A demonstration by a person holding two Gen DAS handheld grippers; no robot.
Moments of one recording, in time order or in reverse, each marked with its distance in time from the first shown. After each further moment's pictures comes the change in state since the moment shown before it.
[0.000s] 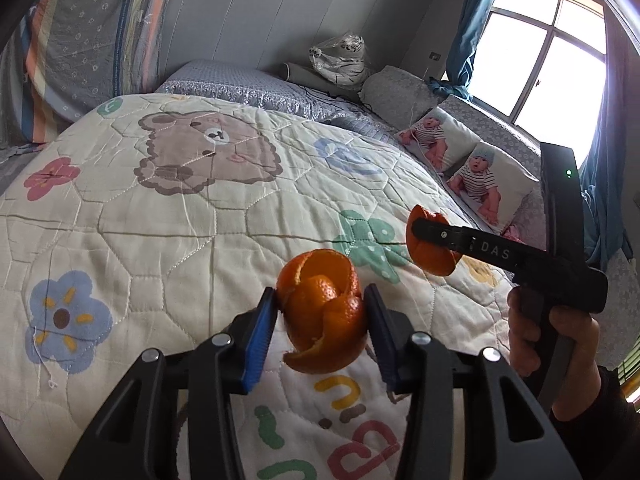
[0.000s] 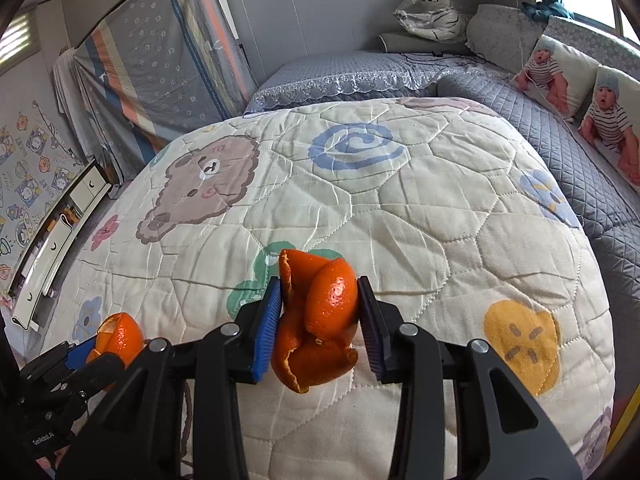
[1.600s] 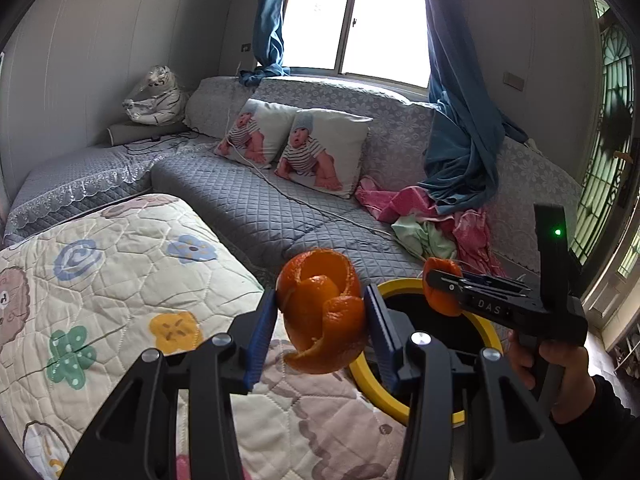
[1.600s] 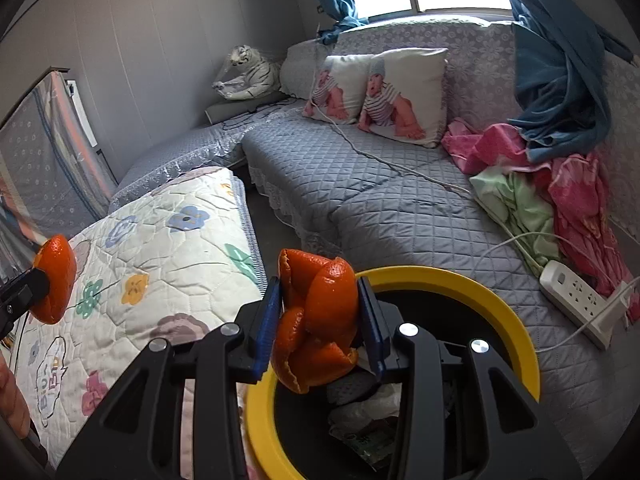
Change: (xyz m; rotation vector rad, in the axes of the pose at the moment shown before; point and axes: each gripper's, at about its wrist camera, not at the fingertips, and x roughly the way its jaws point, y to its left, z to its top) left arm 0.011 -0.332 -0.013 0.484 0.008 -0.352; right arm -0.265 -0.266 -0.131 0.364 -0.225 -0.419
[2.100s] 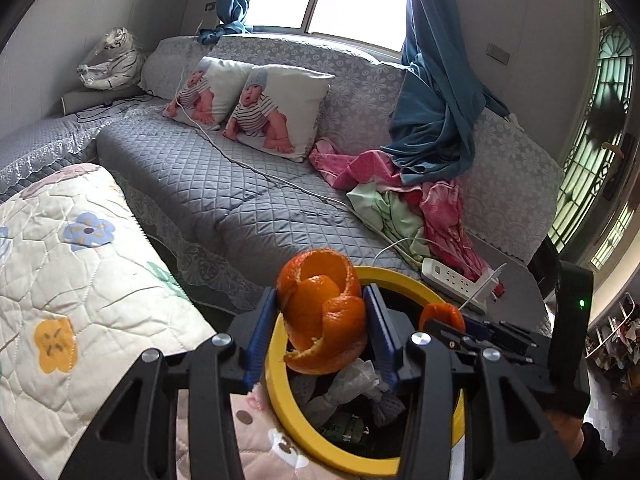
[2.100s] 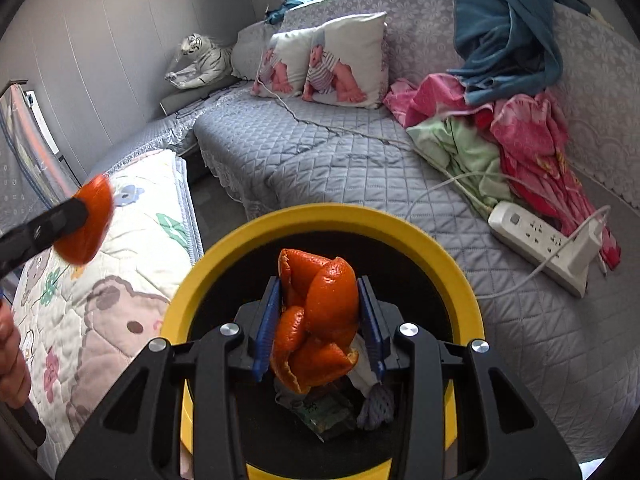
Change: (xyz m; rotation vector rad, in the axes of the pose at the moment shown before) left arm 0.115 -0.054 0.008 -0.015 0.140 -0.144; right arm 0.001 -0.071 -0.048 0.092 0.080 -0.107
